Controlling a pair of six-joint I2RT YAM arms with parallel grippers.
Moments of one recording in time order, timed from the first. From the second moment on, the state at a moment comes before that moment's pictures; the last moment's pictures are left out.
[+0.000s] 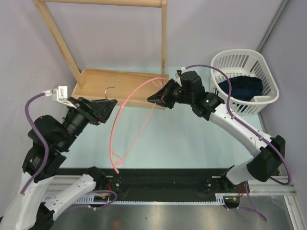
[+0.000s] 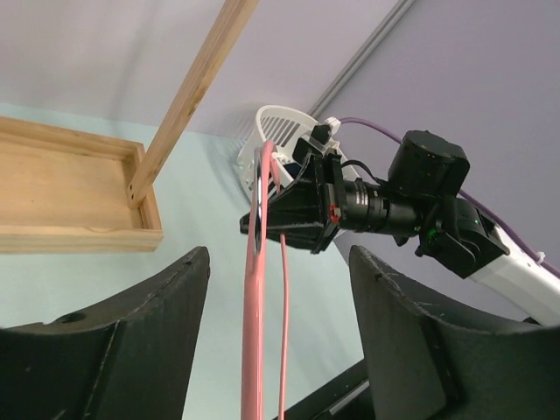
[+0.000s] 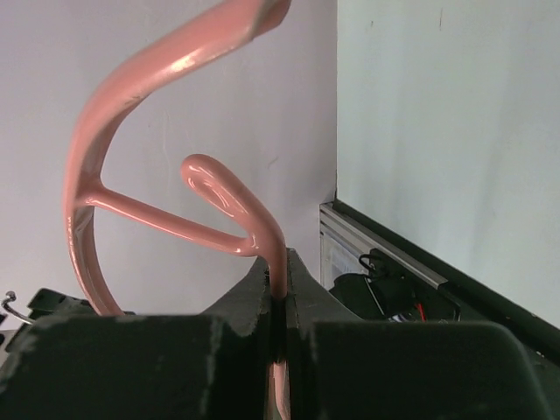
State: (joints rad) left arm -0.59 0.66 1.27 -0.54 -0.06 -0.61; right arm 0.71 1.45 1.42 -0.32 -0.33 1.28
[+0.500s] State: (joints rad) left arm -0.59 0.45 1.03 -0.50 0.18 -0.79; right arm 0.62 1.45 1.40 -0.28 -0.39 1.31
